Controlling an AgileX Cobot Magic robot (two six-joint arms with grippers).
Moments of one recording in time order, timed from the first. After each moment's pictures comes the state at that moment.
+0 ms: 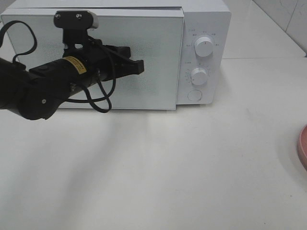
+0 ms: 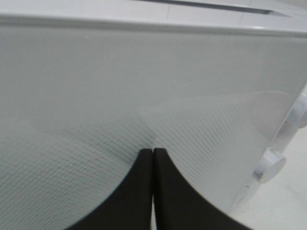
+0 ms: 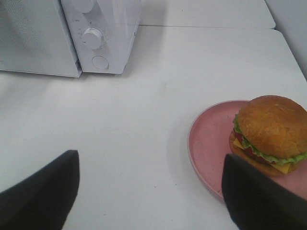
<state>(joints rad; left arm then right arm) -0.61 1.92 -0.91 -0.05 -0.73 -0.12 0.17 0.00 -0.51 -0.07 1.00 0.10</state>
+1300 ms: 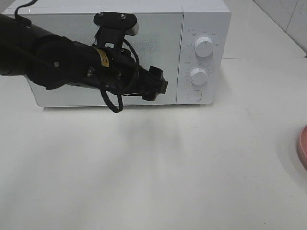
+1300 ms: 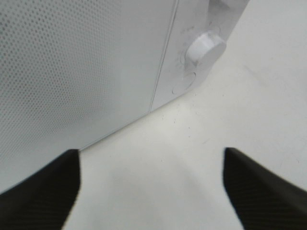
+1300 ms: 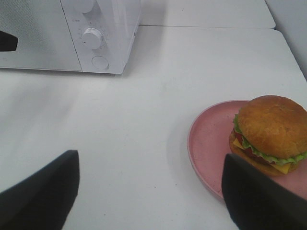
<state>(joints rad) -0.73 1.81 -1.06 -0.02 -0.01 -0.12 0.17 0.00 -0.51 -0.07 1.00 0.10</state>
